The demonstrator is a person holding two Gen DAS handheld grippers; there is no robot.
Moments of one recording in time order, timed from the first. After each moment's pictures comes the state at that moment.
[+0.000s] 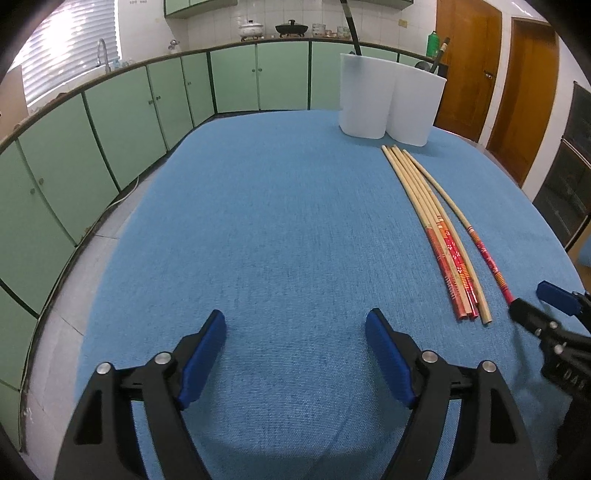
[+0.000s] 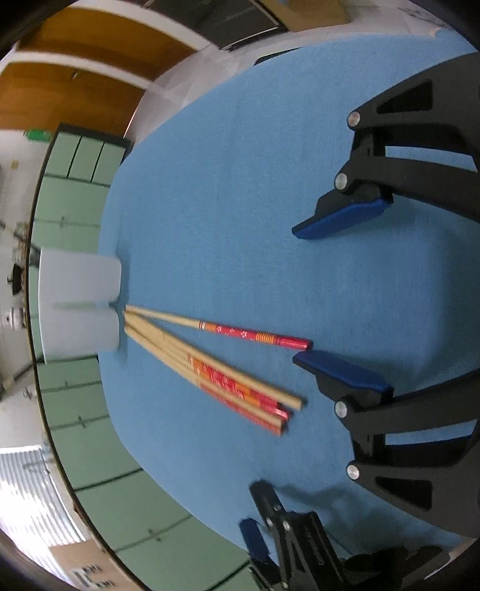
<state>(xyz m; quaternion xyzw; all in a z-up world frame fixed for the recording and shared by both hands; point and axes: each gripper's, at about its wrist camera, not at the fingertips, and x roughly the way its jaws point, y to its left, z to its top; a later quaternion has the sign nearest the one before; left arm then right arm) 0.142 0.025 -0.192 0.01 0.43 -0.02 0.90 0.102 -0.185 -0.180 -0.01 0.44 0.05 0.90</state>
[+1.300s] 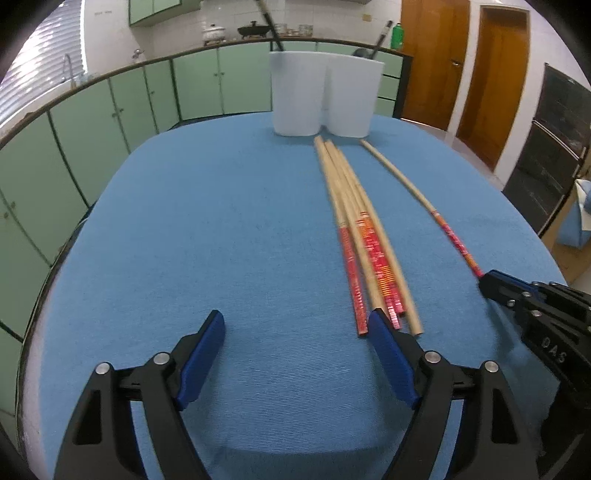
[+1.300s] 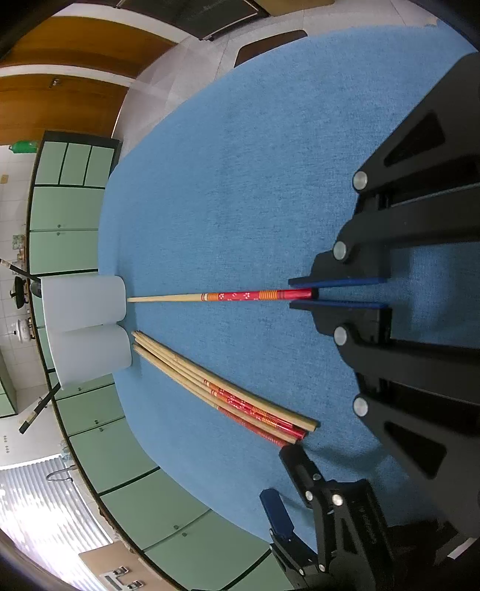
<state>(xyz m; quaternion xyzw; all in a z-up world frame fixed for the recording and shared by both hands) 0.148 -0.028 -0.193 0.03 0.43 -0.08 0.90 0.107 -0.210 -0.184 0.02 0.44 0.07 0.90</state>
